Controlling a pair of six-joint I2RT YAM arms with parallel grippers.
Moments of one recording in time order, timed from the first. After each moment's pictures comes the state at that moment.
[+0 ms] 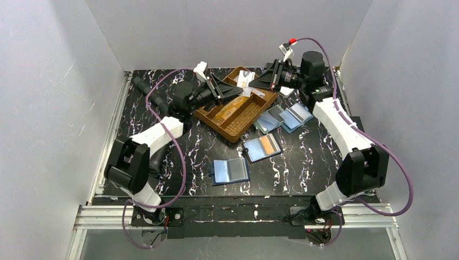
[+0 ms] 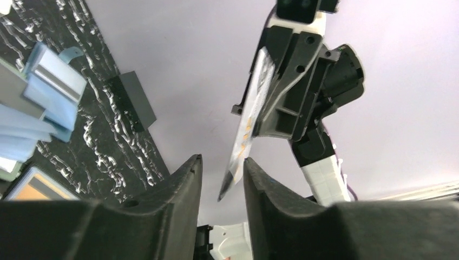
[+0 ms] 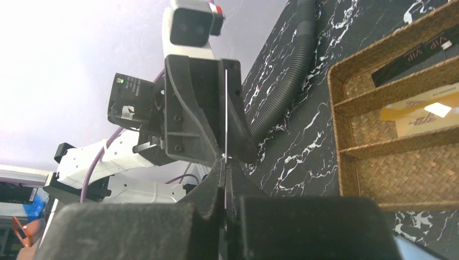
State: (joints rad) left arm -0.44 1.64 1.09 0.72 0.65 -1.34; right arm 0.29 1.54 1.41 -0.04 -0.89 0.82
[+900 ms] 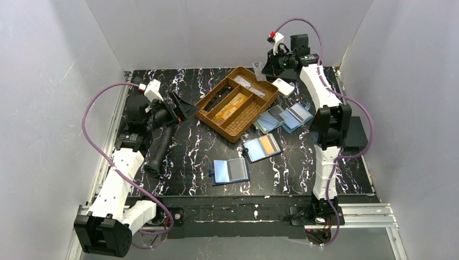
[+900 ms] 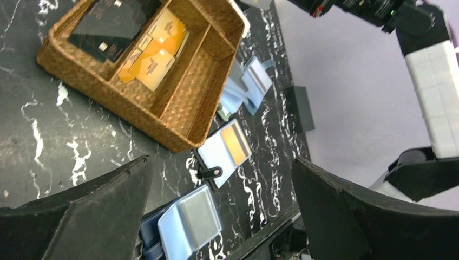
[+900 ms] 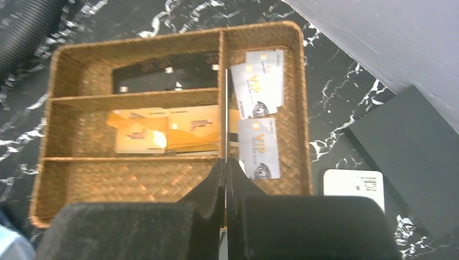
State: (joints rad) left arm -0.12 1.03 0.93 -0.24 0.51 -0.69; right arm 0.19 2.19 2.18 -0.58 -0.69 -0.23
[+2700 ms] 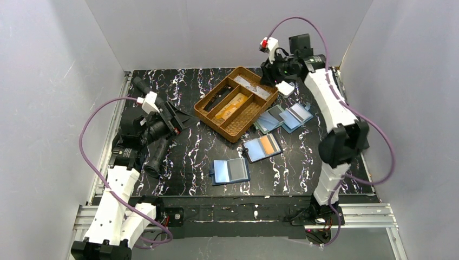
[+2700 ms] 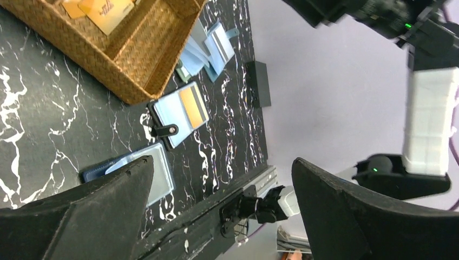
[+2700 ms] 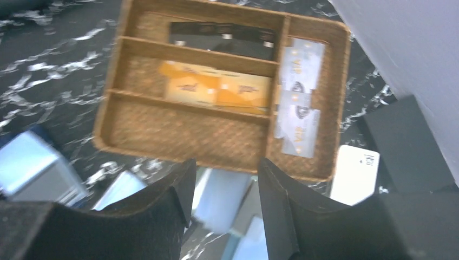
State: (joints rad) left arm -0.12 0.84 0.89 -0.40 0.59 -0.84; right arm 0.29 1.96 2.07 -0.83 -0.57 -0.51
